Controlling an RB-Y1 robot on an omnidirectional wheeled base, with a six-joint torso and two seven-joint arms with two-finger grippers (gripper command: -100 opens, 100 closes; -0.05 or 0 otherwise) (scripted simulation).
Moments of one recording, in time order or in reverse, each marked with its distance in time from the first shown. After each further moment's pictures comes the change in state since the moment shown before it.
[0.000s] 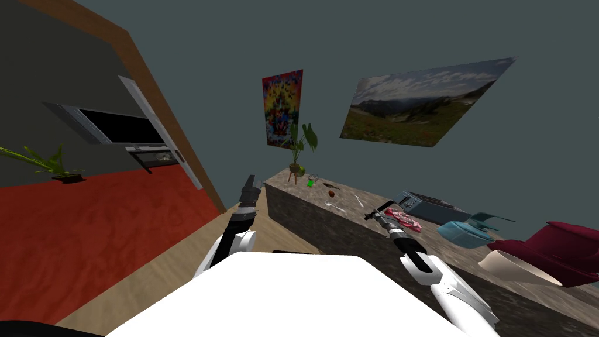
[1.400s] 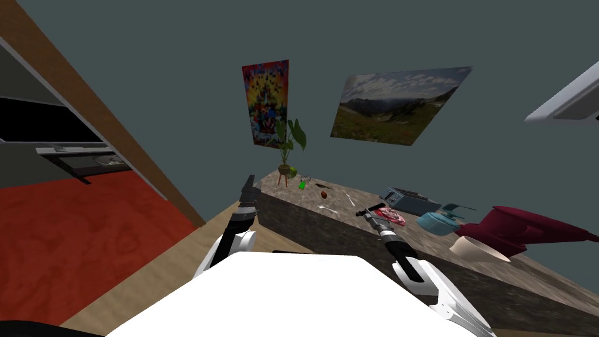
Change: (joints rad) left arm 0.000 0.000 0.000 0.000 0.000 0.000 0.000; right arm 0.196 0.162 0.047 -0.430 0.136 0.107 -0.107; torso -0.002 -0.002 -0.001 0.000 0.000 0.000
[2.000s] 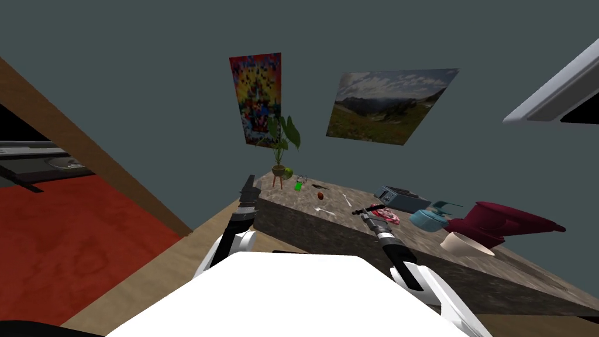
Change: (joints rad) left arm 0.000 0.000 0.000 0.000 0.000 0.000 0.000; right arm 0.097 0.087 0.021 -0.197 0.069 0.042 -0.049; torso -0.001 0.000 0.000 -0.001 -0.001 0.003
